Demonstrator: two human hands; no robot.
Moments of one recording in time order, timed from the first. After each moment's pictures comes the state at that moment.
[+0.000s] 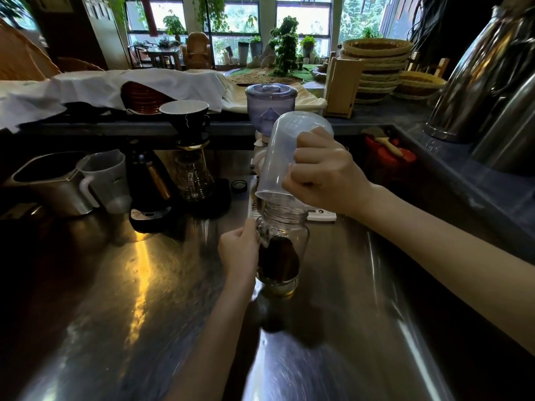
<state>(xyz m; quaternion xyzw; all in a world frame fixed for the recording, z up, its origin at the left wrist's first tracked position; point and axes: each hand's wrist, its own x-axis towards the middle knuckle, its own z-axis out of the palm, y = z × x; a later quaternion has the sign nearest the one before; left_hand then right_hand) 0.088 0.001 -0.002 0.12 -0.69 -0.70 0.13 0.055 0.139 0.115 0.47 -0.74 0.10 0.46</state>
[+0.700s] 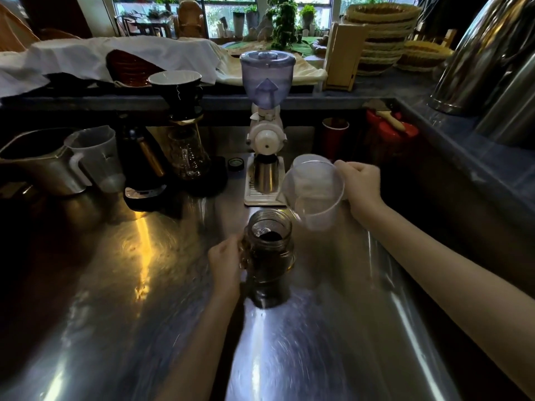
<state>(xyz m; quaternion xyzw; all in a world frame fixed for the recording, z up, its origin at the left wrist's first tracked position) 0.110 -0.017 -0.062 0.18 -0.64 -0.74 0.08 0.051 0.183 0.027 -0.10 -0.76 0.61 0.22</state>
